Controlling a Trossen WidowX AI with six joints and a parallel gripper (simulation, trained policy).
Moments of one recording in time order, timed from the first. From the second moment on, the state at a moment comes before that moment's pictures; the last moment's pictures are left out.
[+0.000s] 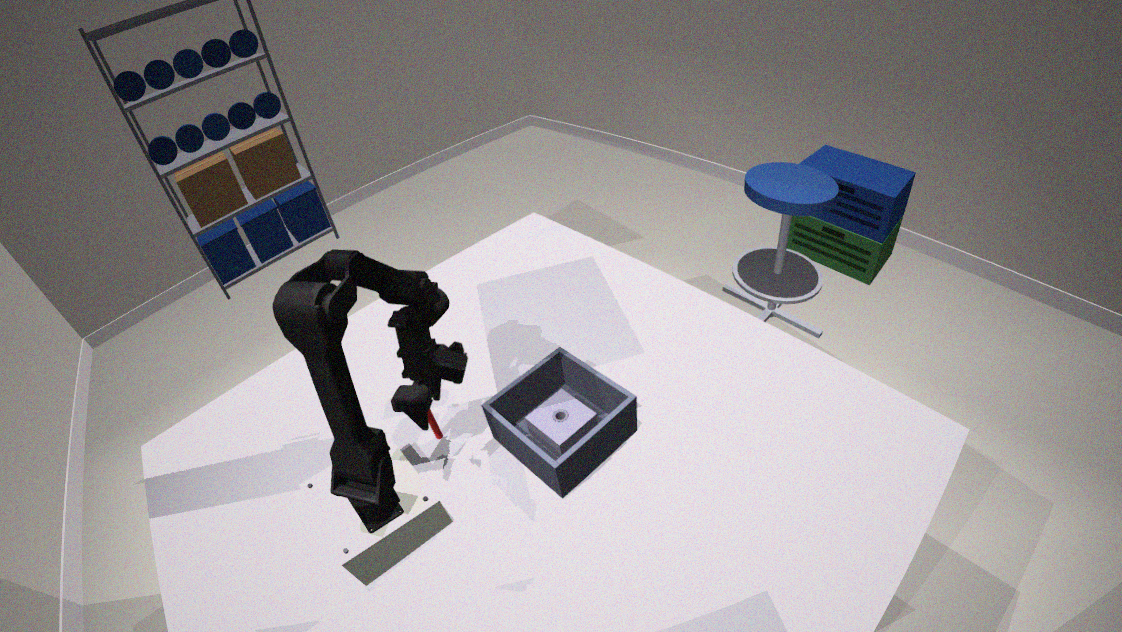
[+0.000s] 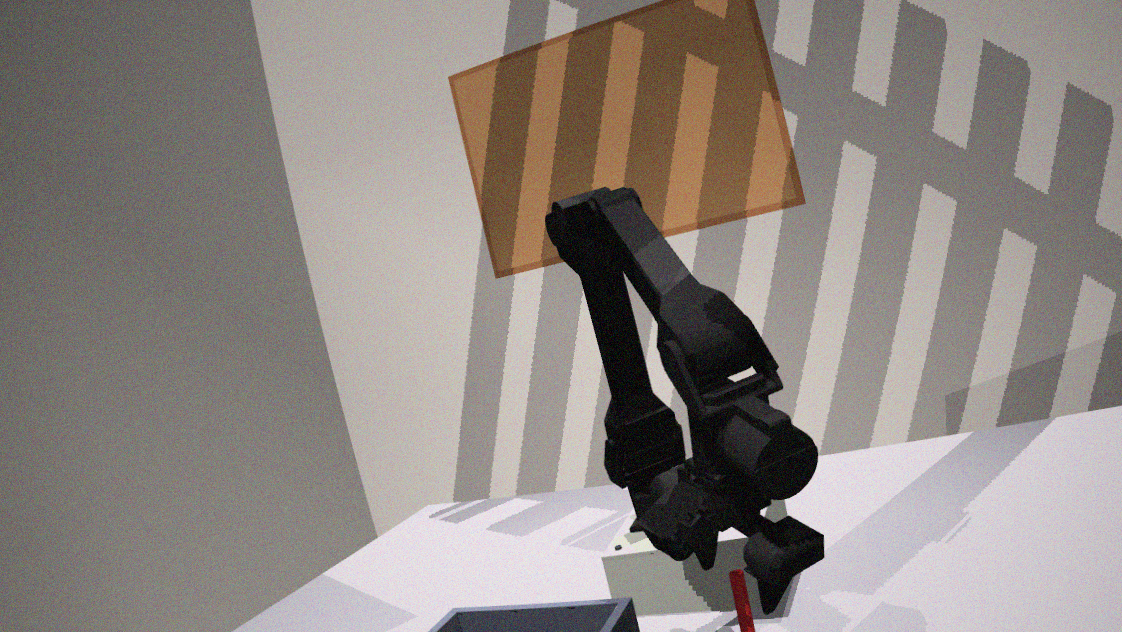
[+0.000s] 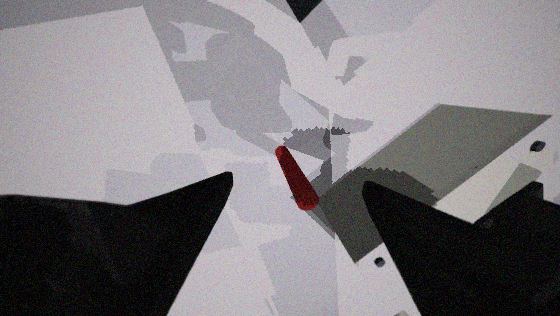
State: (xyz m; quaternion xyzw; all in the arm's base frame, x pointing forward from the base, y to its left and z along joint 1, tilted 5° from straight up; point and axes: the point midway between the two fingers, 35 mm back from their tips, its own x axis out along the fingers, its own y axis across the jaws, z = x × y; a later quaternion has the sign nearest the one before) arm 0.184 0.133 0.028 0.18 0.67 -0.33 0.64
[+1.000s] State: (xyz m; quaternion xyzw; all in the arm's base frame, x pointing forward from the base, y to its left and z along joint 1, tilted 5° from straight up) arm 0.175 0.114 -0.019 0.13 0.67 -0.35 0.64
